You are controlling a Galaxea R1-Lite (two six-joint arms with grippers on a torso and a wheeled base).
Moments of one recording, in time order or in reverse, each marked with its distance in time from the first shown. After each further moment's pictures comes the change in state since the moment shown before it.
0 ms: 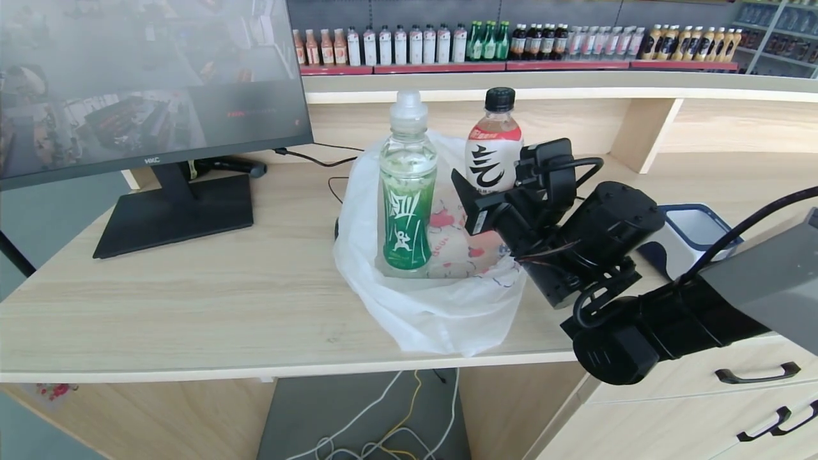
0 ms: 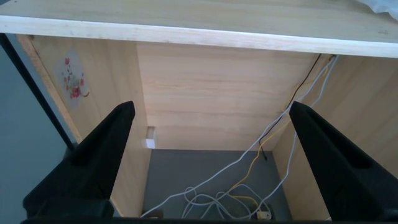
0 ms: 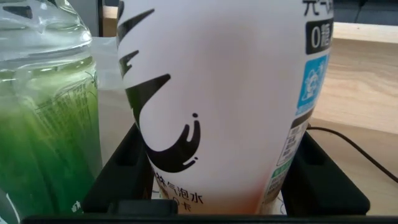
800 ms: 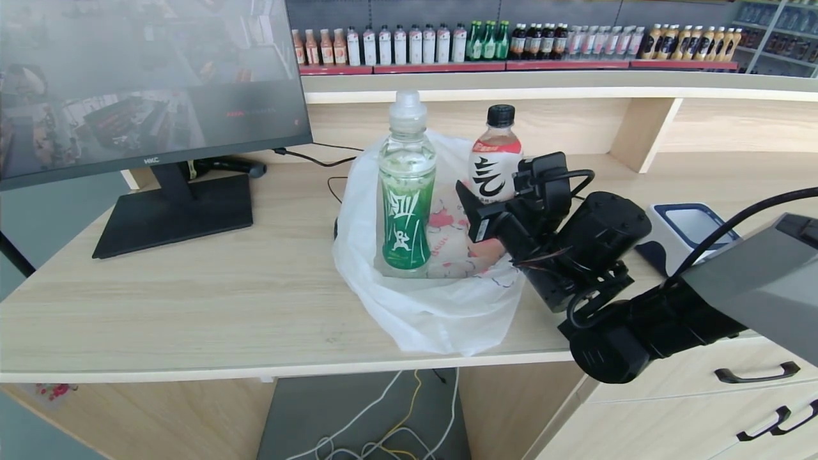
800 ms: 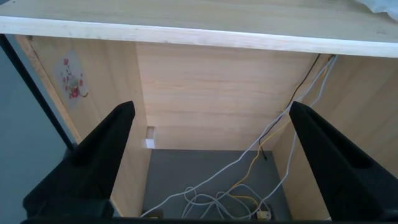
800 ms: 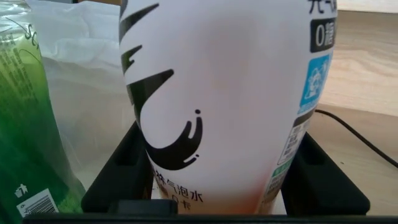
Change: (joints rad) left arm 0.000 0.000 0.000 -0.001 0.000 0.000; right arm -0.024 0.040 0.004 -0.002 0.001 0.012
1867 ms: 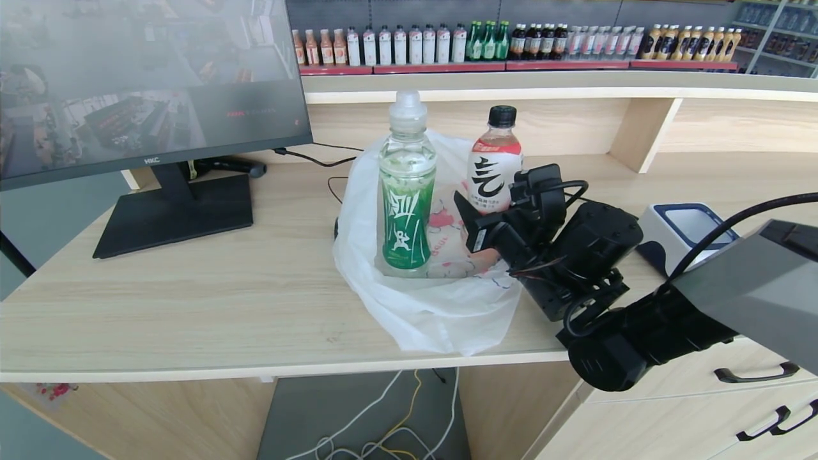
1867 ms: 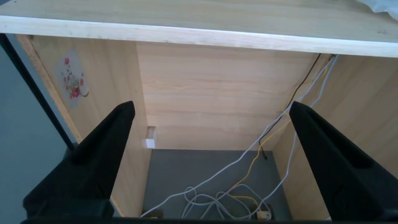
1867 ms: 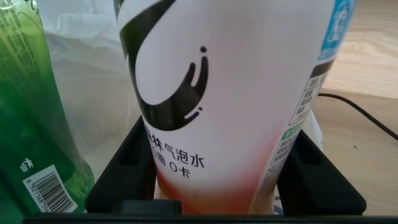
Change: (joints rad) left arm 0.001 0.000 0.000 0.000 0.000 0.000; right arm 0.003 0.015 0.028 0.000 0.000 0.031
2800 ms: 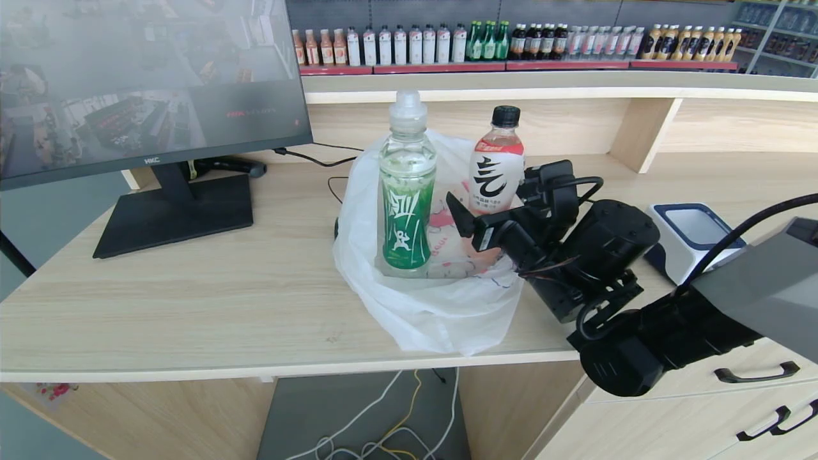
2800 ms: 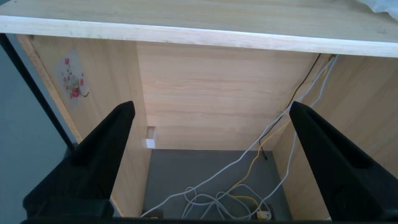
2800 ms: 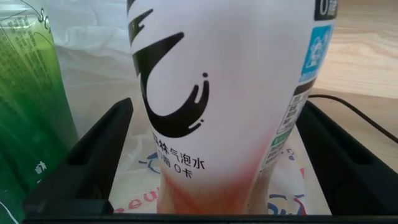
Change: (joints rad) left arm 0.000 0.000 0.000 0.000 0.000 0.000; right arm 0.001 -0.044 0.046 -0.007 -0.001 0.018
